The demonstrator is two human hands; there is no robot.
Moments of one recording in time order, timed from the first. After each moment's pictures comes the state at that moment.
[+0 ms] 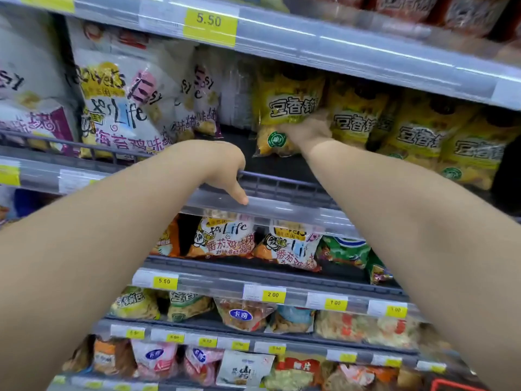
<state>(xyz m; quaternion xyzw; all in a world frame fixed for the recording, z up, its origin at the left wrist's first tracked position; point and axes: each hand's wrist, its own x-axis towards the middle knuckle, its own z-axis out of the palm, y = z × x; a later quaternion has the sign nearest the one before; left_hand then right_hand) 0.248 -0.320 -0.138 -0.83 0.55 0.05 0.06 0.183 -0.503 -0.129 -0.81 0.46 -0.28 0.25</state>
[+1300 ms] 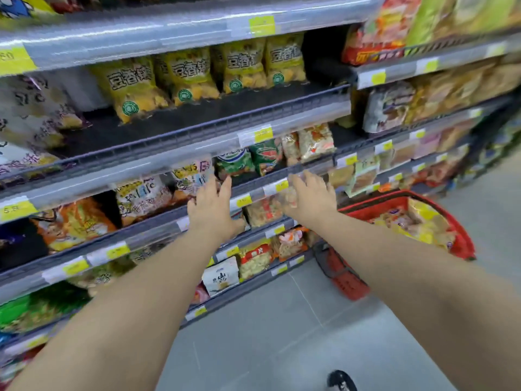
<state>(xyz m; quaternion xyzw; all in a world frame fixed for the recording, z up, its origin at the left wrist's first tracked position) -0.005 -0.270 -0.226 -0.80 0.60 0.02 -0.03 -0.204 -0.361 -0.236 -0.82 0.56 -0.04 0.06</state>
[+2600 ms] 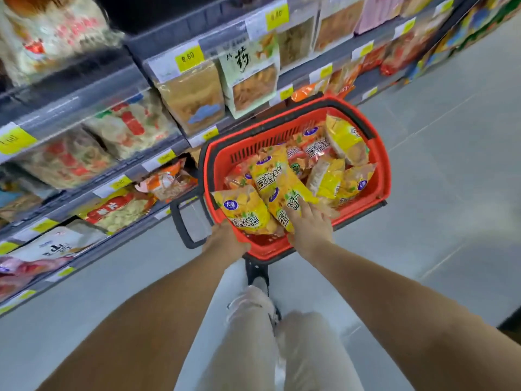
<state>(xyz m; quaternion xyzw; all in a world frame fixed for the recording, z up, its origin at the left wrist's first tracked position) -0.420 -0.493 -0.506 -0.77 0.42 0.48 0.08 -0.608 -0.532 -0.502 -0.76 0.58 0.23 0.20</state>
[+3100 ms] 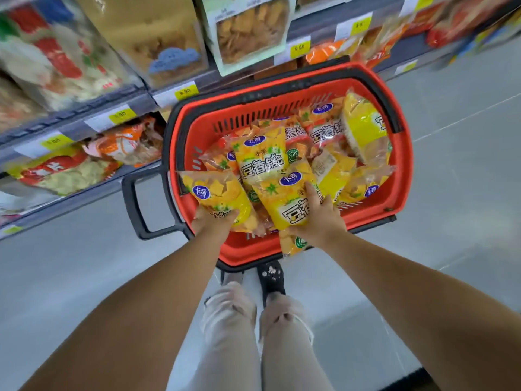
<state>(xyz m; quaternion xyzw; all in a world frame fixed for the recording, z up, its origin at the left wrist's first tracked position) -0.469 -0.542 -0.627 -0.86 0.07 0.49 -0.10 -0.672 -0.614 -0.593 -0.64 0.62 0.29 0.34</state>
